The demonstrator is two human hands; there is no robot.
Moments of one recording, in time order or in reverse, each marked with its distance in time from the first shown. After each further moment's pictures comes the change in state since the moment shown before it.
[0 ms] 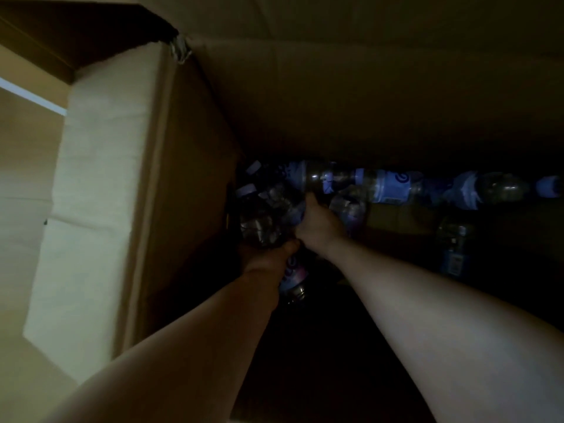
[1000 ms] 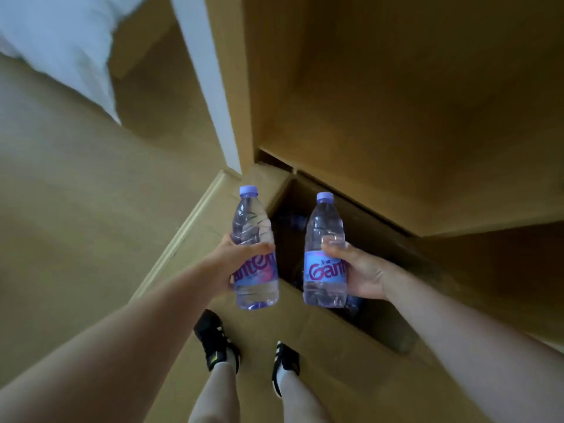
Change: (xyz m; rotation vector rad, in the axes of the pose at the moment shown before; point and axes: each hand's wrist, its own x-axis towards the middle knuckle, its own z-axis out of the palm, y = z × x) left_hand -0.404 0.043 -0.170 -0.135 -0.216 0.184; right_hand -0.369 -0.168 -0.254 0.781 -0.712 0.197
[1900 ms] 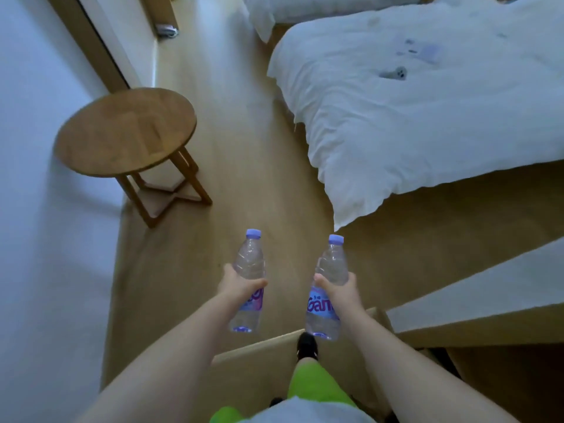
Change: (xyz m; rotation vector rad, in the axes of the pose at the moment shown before) left_hand -0.244 0.020 -0.398 -0.383 0.855 0.132; right_hand 0.067 -0.031 0.532 -0.745 0.076 -0.344
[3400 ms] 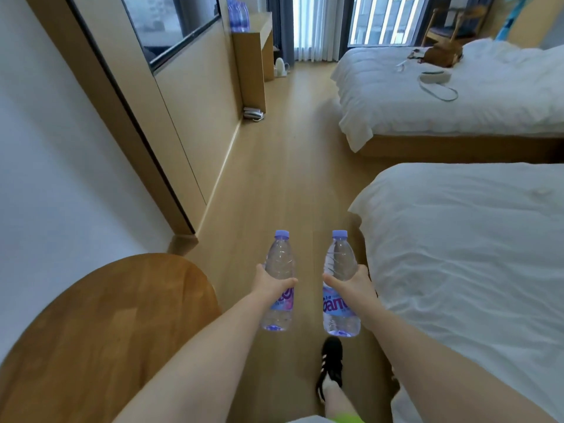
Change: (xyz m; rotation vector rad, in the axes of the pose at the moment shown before) left_hand 0.703 0.656 -0.221 -0.301 0.175 0.063; right_hand 0.658 -0.672 0.473 -0.516 -0.301 -0.323
